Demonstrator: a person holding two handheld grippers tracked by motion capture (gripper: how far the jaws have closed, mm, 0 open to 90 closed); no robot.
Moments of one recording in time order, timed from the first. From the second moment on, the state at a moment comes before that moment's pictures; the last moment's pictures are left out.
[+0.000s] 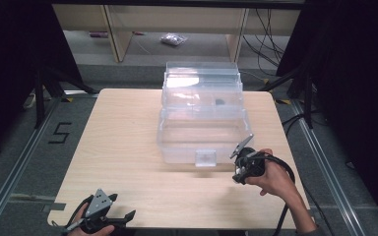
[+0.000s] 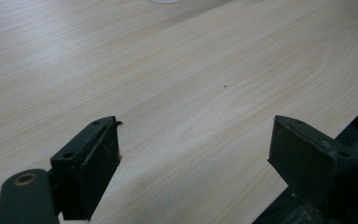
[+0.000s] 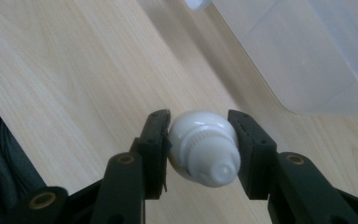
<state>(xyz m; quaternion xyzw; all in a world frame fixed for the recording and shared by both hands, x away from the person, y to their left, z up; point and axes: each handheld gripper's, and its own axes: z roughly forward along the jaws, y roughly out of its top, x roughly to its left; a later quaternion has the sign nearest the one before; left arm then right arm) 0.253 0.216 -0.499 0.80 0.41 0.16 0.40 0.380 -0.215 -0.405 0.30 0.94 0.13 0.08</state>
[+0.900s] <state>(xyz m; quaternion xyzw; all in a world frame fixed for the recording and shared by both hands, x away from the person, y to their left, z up) 0.253 0.215 -0.500 0.80 0.41 0.16 0.40 0.397 -0.212 -0.360 0.28 0.95 0.13 0.08</state>
